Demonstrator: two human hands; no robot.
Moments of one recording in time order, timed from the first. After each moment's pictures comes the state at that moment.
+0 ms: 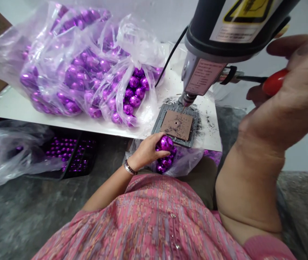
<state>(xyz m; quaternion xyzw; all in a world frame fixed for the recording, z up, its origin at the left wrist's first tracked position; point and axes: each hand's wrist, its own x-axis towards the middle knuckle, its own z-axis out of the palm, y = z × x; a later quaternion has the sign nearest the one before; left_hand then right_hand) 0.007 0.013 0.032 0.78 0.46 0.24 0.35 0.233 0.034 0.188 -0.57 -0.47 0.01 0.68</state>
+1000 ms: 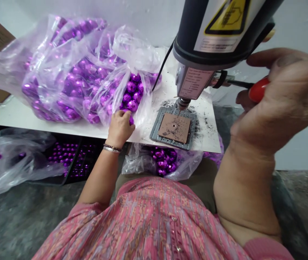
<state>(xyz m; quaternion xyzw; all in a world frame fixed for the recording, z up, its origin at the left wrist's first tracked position) -0.045 0.090 0.085 0.73 0.67 0.12 0.03 0.235 0.033 0.177 -0.55 -0.49 0.00 0.68</state>
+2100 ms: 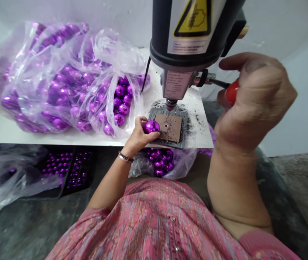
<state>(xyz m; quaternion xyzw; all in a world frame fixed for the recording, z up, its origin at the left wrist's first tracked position) 0.020 0.078 0.039 0.60 0.50 0.38 0.50 0.228 0.028 0.181 -0.52 -0.51 0.03 0.69</state>
